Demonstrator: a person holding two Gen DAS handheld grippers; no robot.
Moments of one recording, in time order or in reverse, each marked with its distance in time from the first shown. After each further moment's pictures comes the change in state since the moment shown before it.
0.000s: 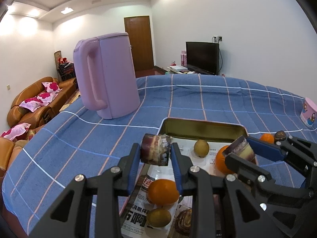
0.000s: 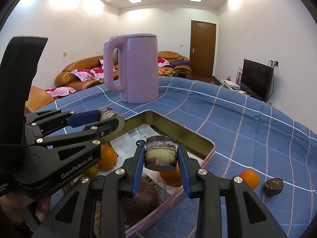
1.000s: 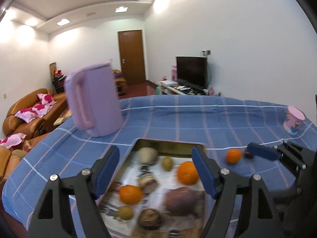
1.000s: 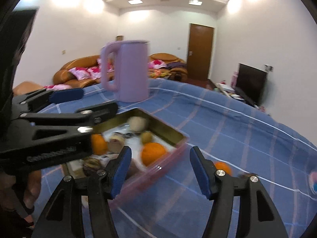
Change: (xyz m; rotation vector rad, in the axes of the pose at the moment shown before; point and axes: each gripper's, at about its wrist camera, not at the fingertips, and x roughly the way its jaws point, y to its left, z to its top) left arm -0.052 -0.048 0.016 0.020 -0.112 -0.066; right arm -0.054 -0.045 -0.015 0.006 -0.023 -0.072
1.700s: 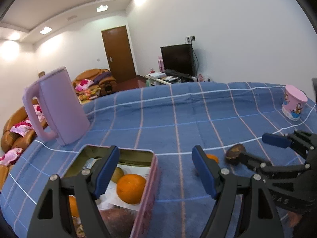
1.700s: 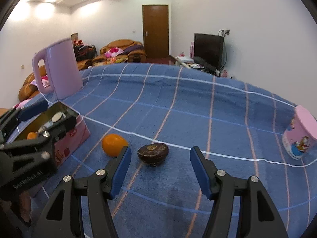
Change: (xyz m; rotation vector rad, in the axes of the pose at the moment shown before) left arm 0.055 -0.092 0.004 0.124 0.045 0.011; right arm 0.018 -0.120 -0.030 0.189 0.176 -0.174
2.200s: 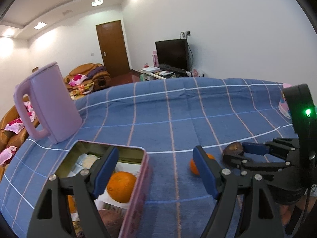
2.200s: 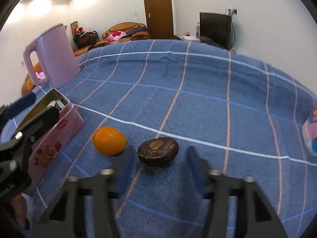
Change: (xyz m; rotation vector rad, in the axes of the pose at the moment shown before) left arm 0.013 -0.005 0.003 -0.007 0.066 -0.078; right arm 0.036 -0.010 0.004 0.077 0.129 0.099
